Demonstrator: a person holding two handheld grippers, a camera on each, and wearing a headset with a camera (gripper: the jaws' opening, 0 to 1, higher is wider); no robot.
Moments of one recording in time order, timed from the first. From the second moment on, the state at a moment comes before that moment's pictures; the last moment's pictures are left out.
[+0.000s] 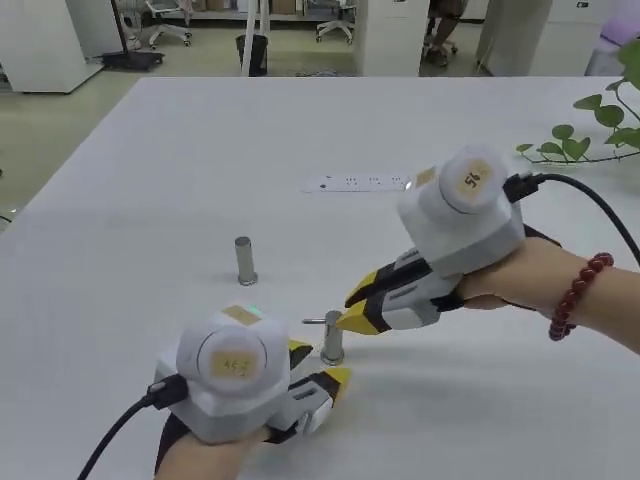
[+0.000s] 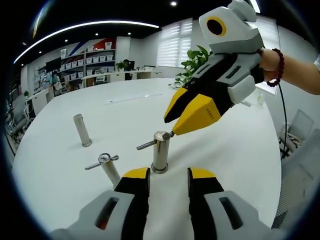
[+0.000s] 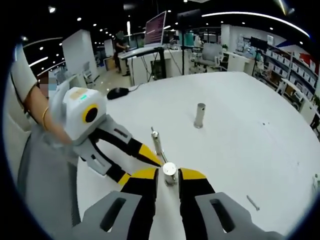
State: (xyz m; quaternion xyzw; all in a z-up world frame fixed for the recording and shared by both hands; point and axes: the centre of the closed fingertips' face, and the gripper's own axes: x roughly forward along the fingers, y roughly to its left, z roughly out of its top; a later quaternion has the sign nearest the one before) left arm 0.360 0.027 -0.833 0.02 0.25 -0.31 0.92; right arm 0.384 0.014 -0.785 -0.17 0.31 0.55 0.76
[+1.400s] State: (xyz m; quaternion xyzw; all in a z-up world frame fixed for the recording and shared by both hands) left arm 0.330 0.077 -0.793 -0.02 0.20 -0.30 0.93; right arm 0.471 0.100 -0.789 -0.13 0.20 0.54 0.81
